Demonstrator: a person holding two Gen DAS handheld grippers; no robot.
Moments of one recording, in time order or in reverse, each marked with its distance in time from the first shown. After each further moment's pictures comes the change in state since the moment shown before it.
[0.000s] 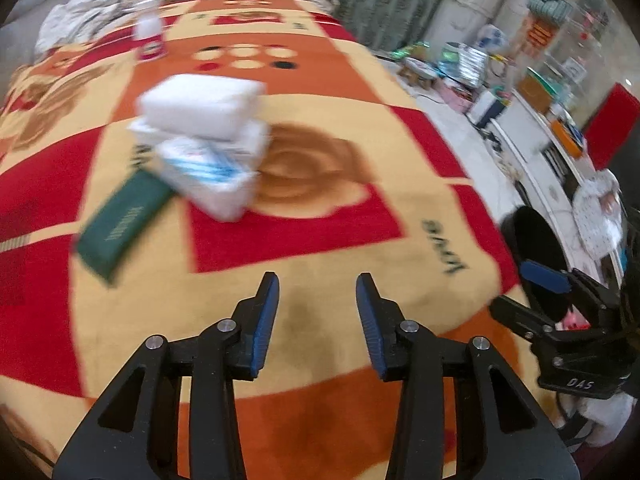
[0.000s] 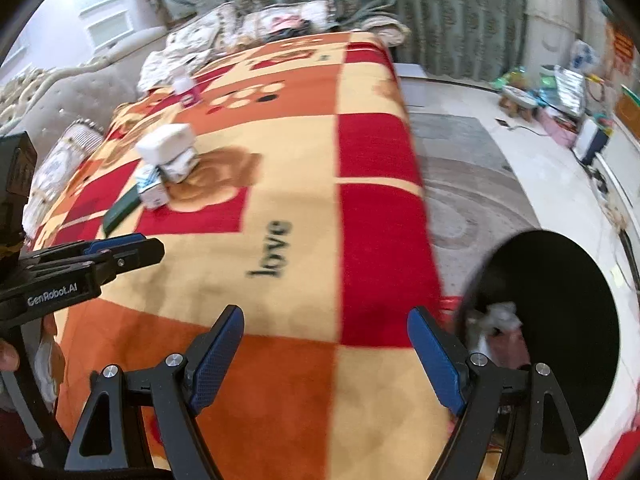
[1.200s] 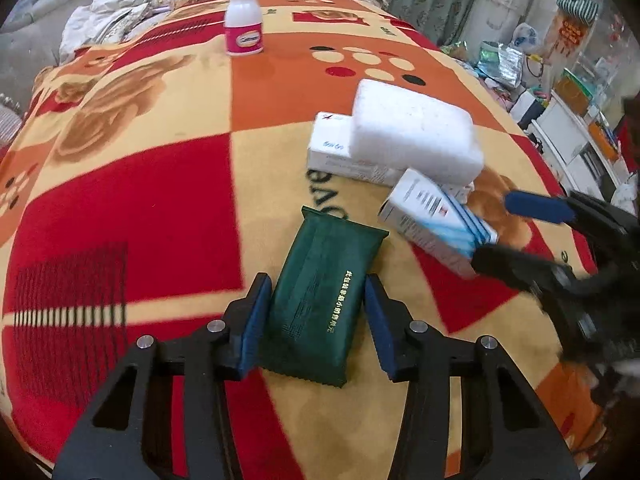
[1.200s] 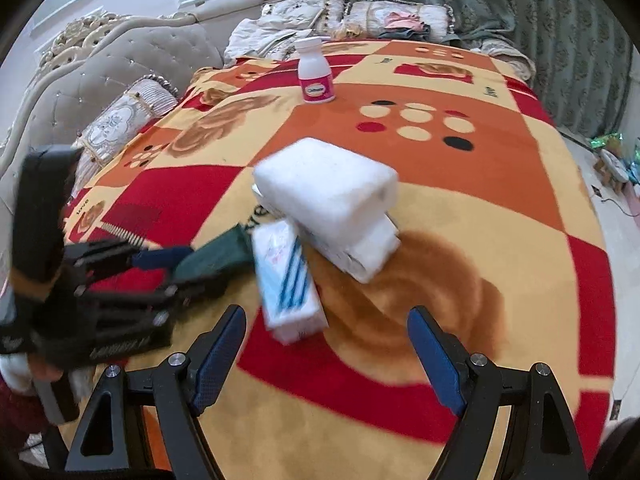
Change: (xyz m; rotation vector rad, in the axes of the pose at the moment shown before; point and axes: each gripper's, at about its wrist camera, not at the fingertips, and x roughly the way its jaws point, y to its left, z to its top) left arm 0.013 0.129 0.032 0.019 0.010 0.111; right arm 0.104 0.157 0.111 -0.235 0.017 0.195
